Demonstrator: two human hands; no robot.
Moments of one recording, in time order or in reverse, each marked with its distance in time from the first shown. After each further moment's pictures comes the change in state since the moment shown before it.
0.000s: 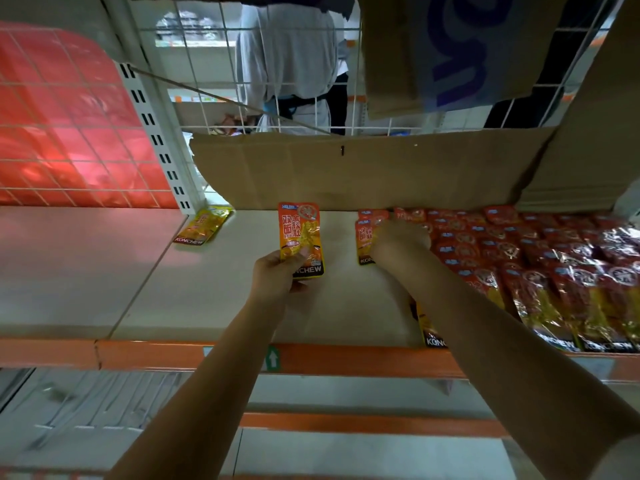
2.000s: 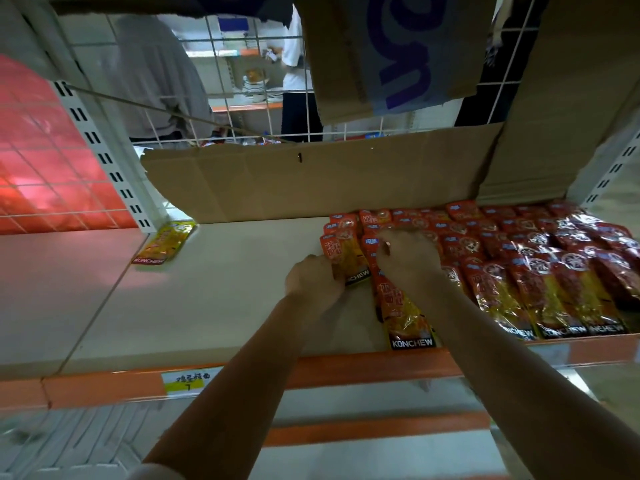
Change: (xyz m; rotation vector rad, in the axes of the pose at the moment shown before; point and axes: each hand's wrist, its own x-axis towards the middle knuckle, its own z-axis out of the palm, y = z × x) left_hand 0.001 -0.006 0.093 1.424 -0.212 0.312; right_hand -0.021 0.074 0.015 0.323 0.276 -0.163
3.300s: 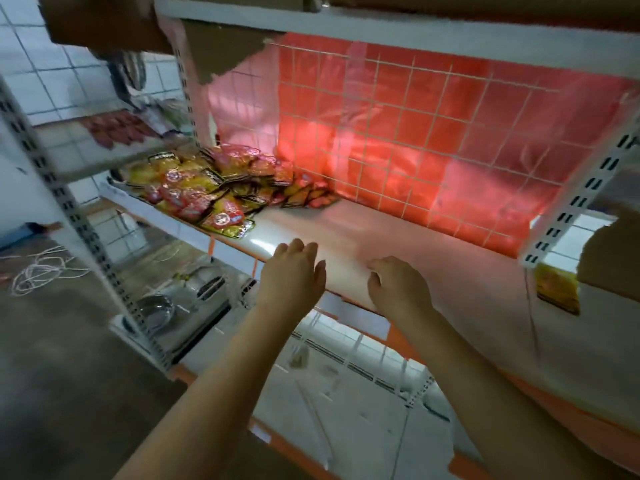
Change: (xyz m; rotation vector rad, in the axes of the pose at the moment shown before) left_hand -0.229 -0.581 -0.220 0.052 0.495 -0.340; right_hand -0.088 -0.615 0.174 0.059 -0.215 -0.537
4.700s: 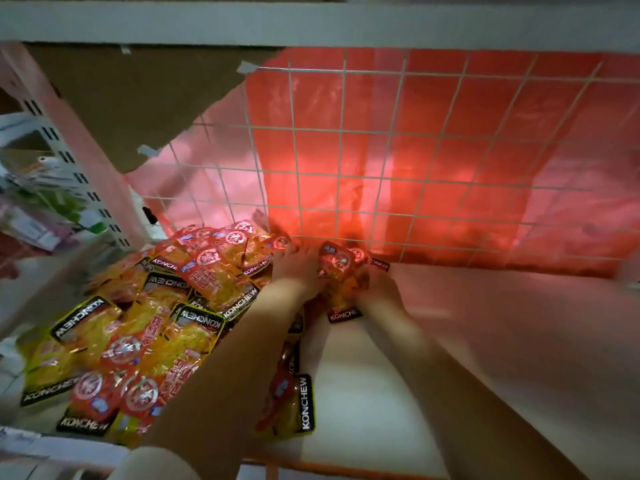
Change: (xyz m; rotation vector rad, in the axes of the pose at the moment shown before) left_hand 0.331 -0.156 0.091 0.098 -0.484 0.338; right_hand 0.267 -0.101 0.097 0.674 0.093 0.679
